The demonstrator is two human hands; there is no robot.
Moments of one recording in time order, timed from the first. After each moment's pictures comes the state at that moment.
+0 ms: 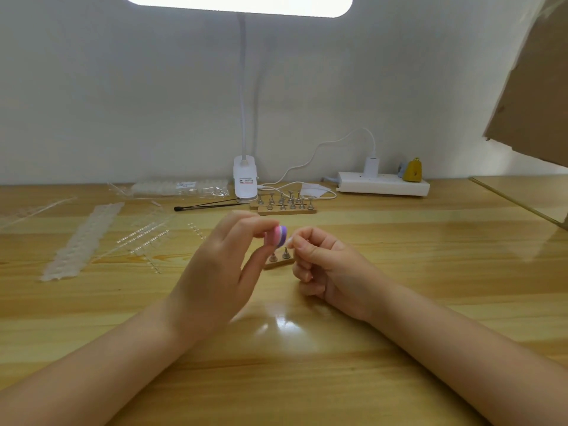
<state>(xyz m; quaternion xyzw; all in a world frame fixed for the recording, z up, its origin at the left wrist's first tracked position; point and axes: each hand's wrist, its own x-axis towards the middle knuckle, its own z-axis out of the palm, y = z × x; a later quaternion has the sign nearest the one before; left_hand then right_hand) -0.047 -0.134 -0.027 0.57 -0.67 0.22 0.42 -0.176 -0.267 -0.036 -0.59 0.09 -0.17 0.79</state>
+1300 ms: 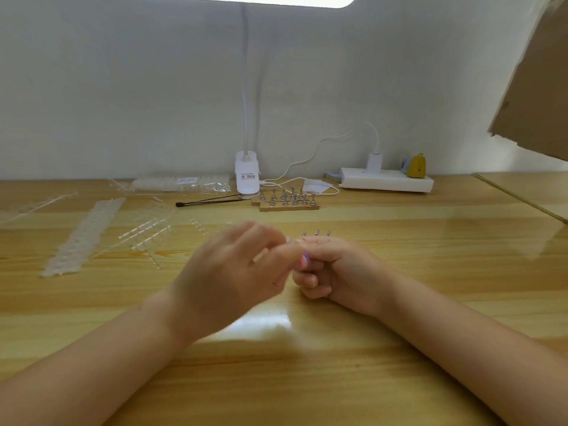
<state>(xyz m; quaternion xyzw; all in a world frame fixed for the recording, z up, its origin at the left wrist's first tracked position) -0.045 -0.134 -0.025 0.48 -0.72 0.41 0.27 -0.177 -0.269 -0.029 -0.60 0.10 -0.07 0.79</state>
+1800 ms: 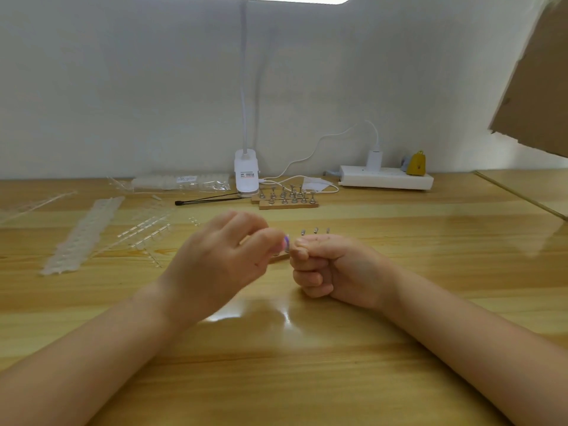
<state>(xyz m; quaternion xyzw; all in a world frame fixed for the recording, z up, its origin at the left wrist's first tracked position) -0.036 -0.131 -0.019 0.52 -0.71 0.40 0.26 -0.179 -0.272 -0.026 -0.60 0.09 -0.03 0.80</state>
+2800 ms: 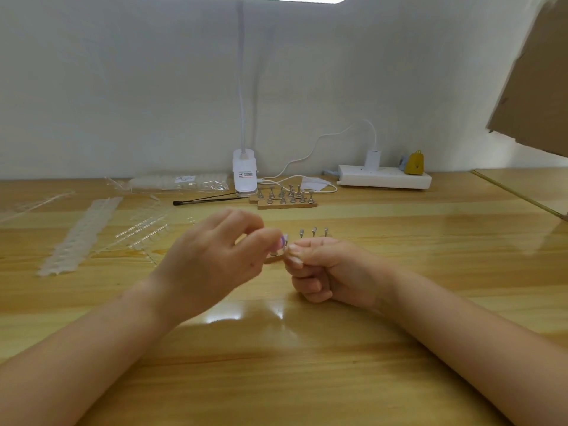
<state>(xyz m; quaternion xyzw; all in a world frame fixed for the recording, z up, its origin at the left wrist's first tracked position) -0.030 -0.128 -0.017 0.51 -0.72 0.41 0.23 -0.180 -0.270 -0.025 -0.64 0.07 0.00 0.77</state>
